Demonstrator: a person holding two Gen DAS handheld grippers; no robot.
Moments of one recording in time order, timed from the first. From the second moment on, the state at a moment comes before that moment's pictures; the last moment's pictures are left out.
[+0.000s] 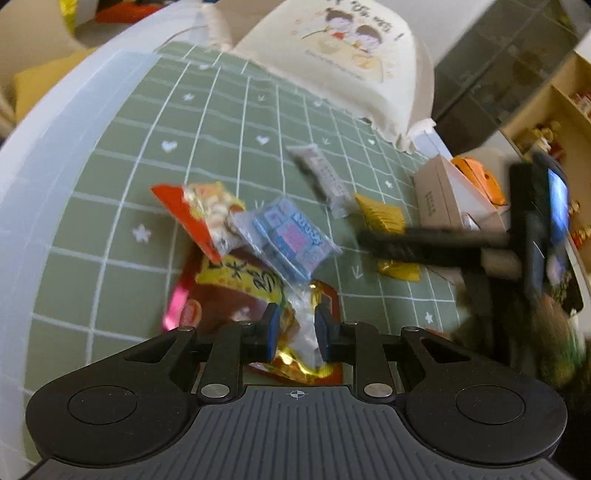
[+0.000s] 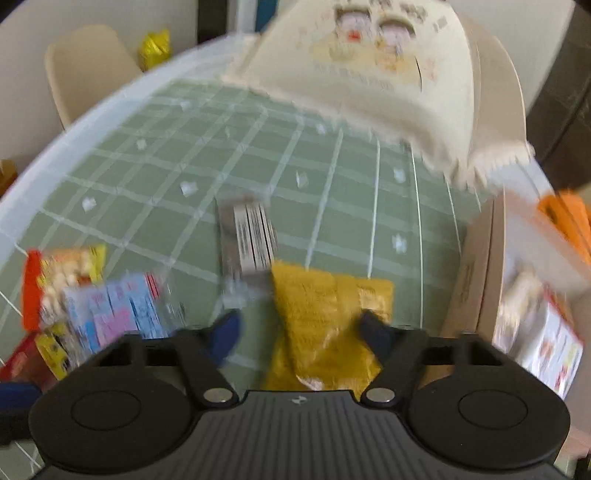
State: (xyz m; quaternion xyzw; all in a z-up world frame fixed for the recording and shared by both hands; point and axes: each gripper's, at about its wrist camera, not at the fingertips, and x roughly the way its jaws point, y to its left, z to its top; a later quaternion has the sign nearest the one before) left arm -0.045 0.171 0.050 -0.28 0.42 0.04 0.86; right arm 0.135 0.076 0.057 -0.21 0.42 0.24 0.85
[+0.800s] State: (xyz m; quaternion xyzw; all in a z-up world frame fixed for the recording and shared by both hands) left arm 0.073 0.077 0.051 -0.17 0.42 0.03 0.89; right arm 0.022 -0.132 0.051 -0.15 0.45 0.18 0.86
